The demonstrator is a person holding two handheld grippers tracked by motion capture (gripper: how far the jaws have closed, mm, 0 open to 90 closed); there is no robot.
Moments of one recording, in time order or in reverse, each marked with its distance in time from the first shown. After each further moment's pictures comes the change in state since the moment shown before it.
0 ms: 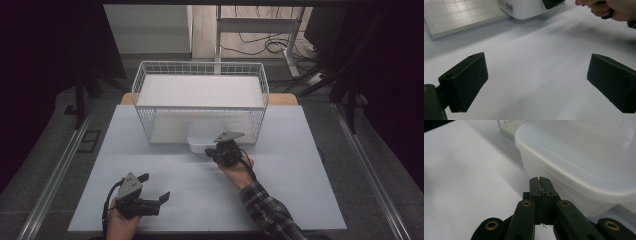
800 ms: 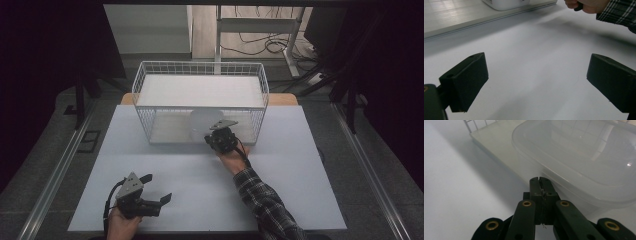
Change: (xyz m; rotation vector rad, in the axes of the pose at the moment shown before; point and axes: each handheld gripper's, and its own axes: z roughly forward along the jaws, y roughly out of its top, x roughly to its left) left arm 0.001 -0.001 0.004 -0.003 -0.060 0.002; right arm -0.023 0.025 0.025 0.001 -0.105 -0.032
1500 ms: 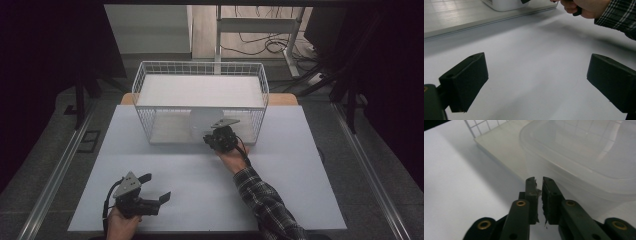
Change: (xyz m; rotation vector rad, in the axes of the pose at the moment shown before) left arm 0.004 0.000 -0.002 -0.020 -0.006 -0.030; right arm -0.003 0.000 0.001 -0.012 0.050 0.043
